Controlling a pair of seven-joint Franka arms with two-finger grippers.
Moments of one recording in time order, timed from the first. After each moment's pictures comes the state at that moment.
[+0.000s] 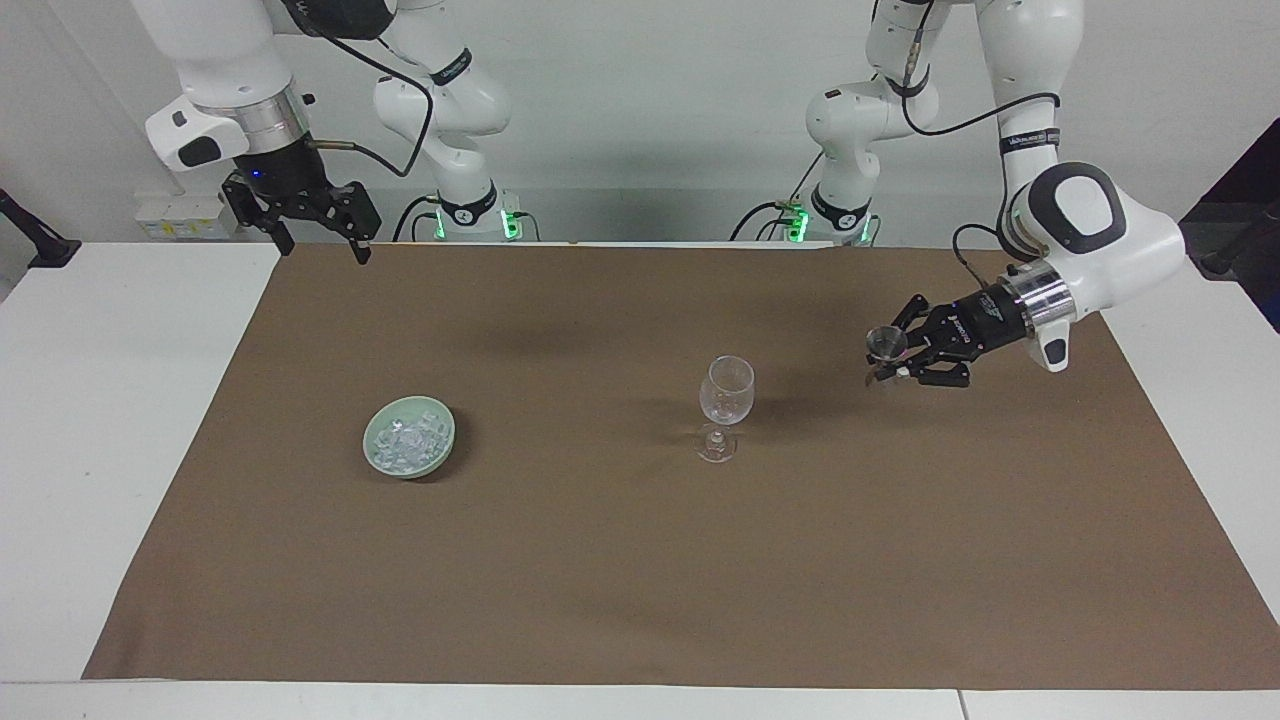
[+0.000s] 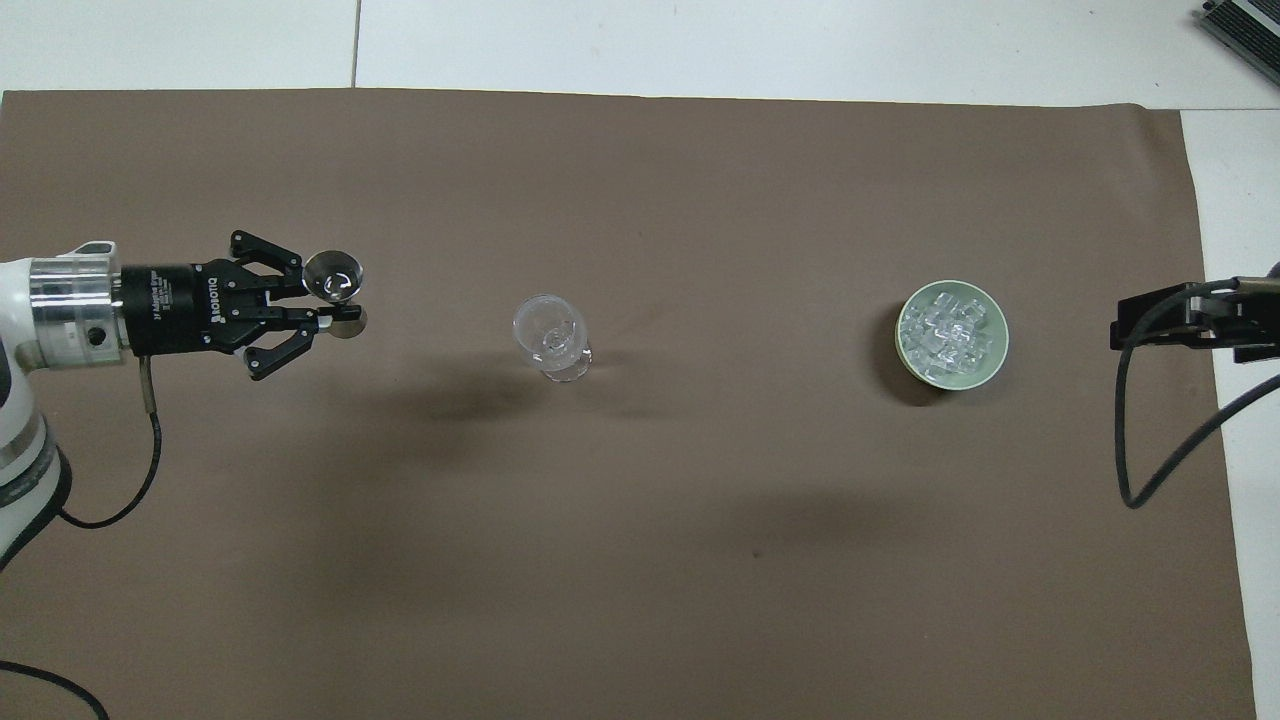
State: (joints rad) left arm 0.11 0.08 -0.09 -2.02 -1.16 1.92 -1.22; right arm -0.05 -0.05 0.05 -1.58 -0.03 1.55 0.13
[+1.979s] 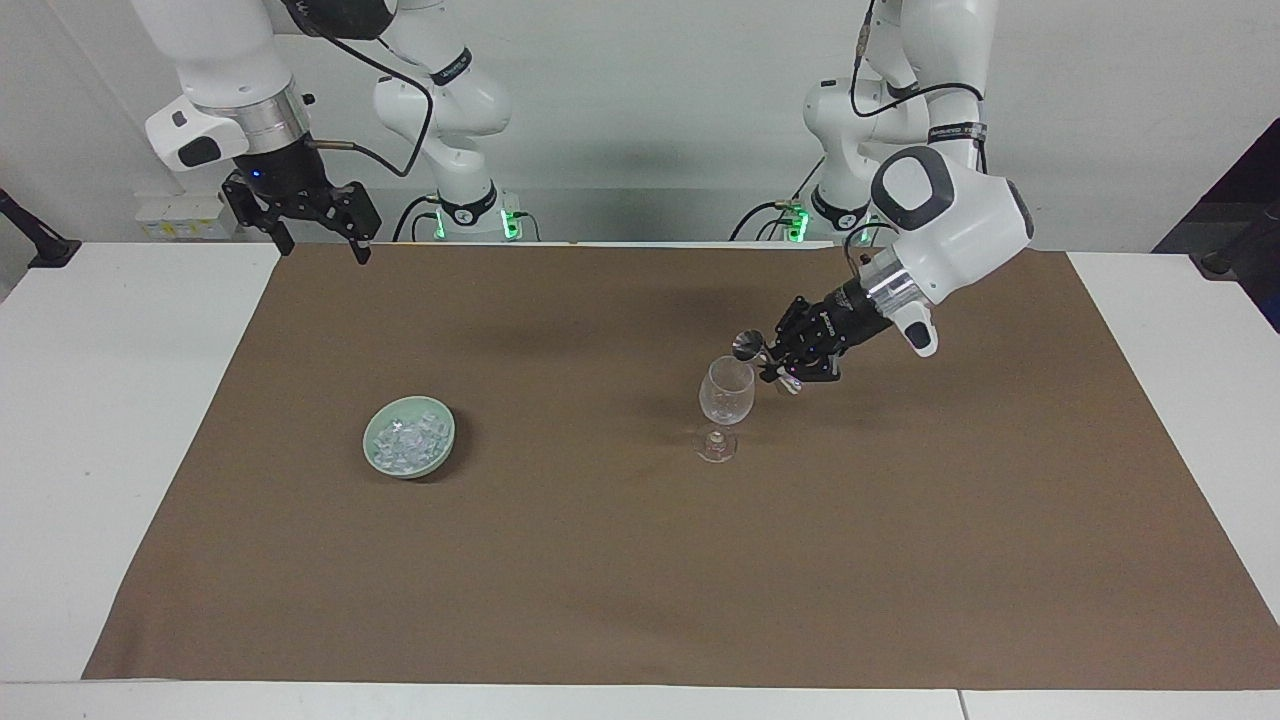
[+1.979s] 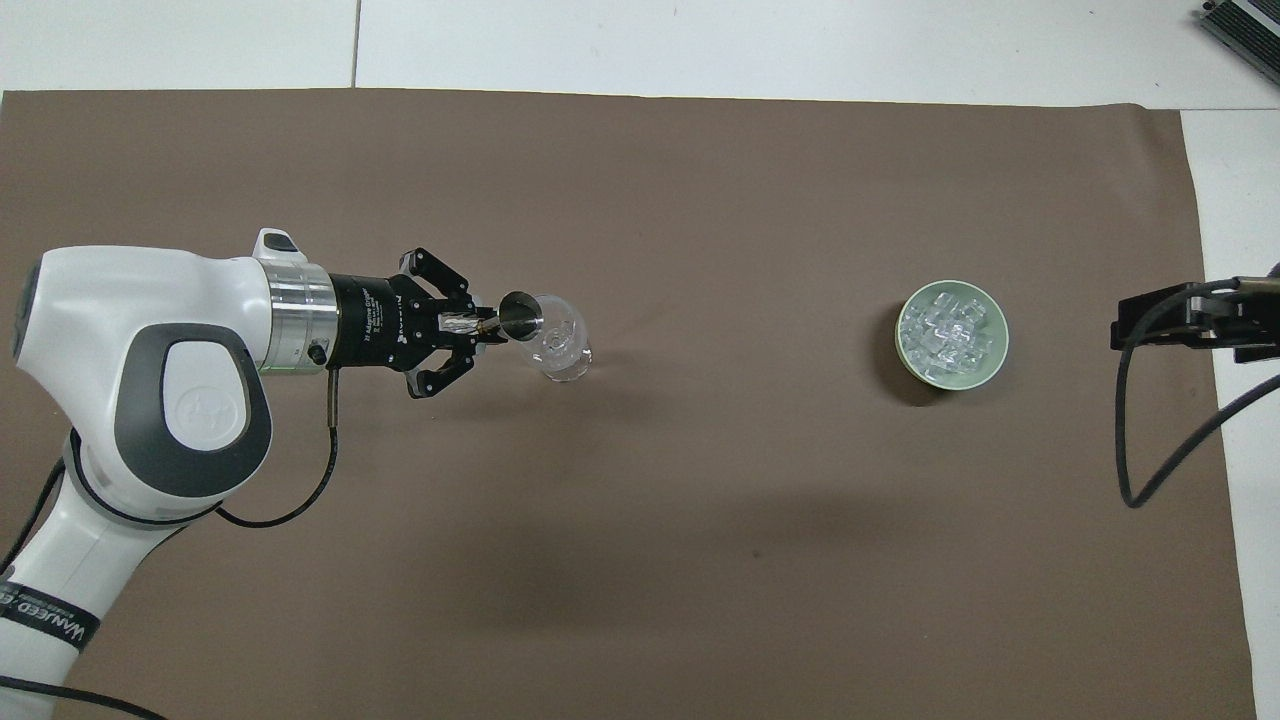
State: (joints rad) left arm -0.21 0.06 -0.10 -2.02 -0.89 2.21 -1.34; right arm -0.05 -0.05 0.05 -1.58 -0.03 1.55 0.13
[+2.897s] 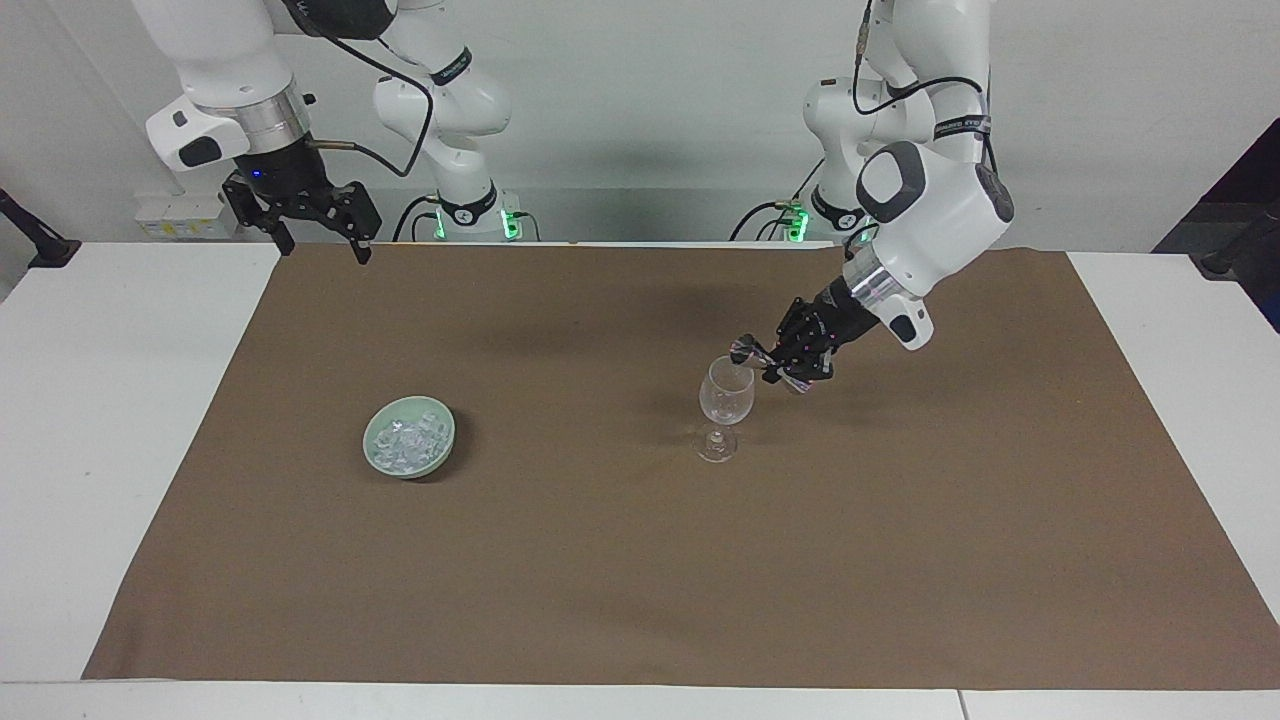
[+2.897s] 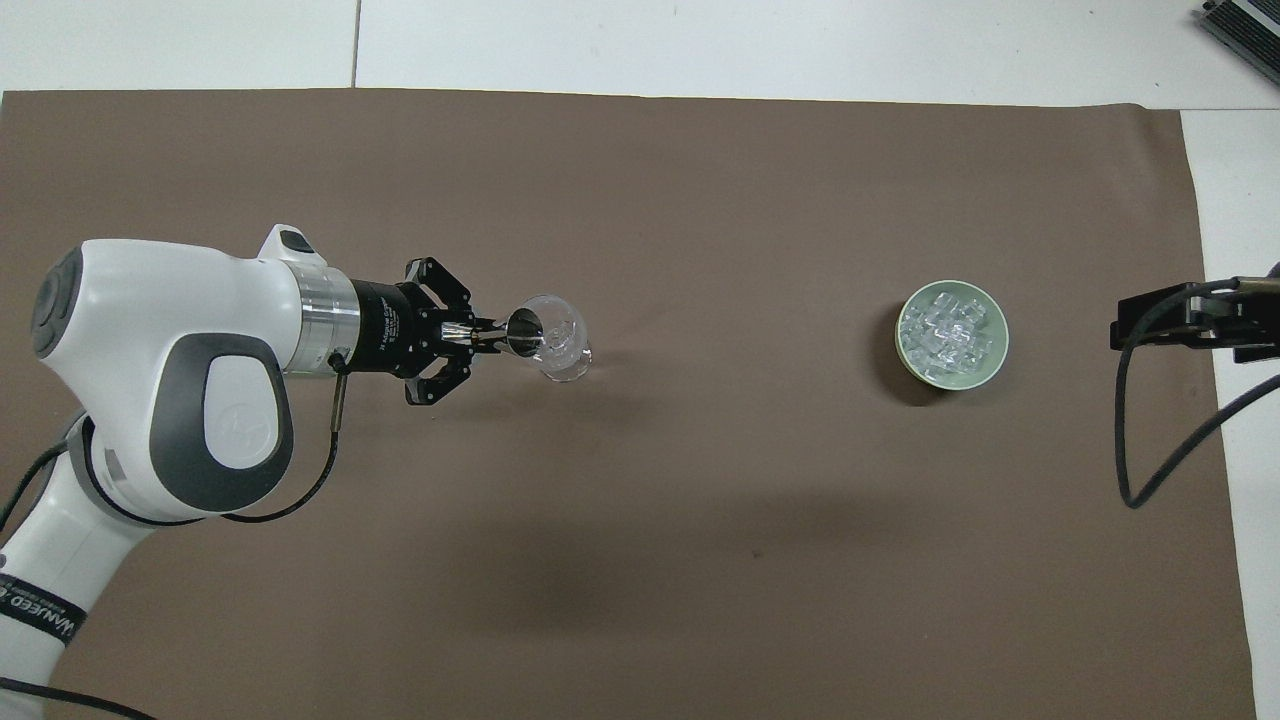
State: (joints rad) left arm -0.25 0.05 -0.10 -2.02 -0.67 2.24 -1.44; right arm -0.05 -0.05 0.05 -1.58 -0.03 1.55 0.13
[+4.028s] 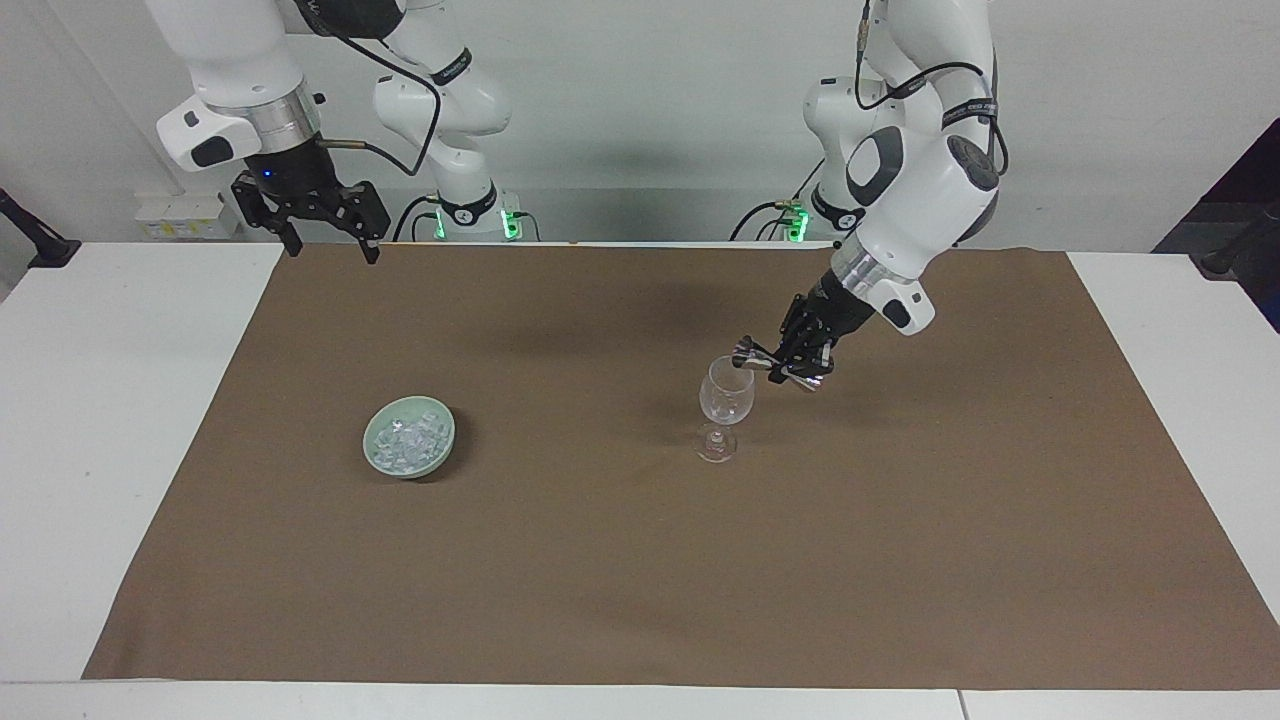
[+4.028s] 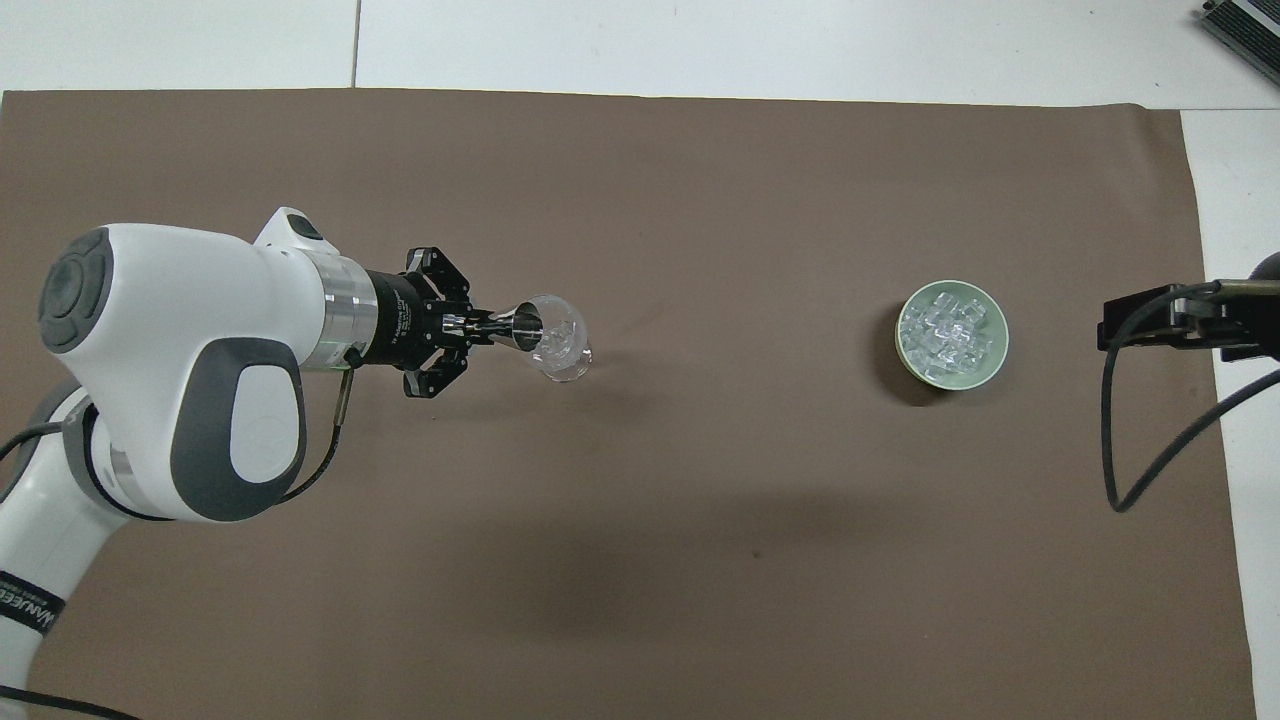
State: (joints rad) left arm -0.28 0.05 -0.10 -1.97 -0.48 2.24 -1.56; right arm -0.05 -0.05 0.06 -1.58 -0.03 1.55 0.13
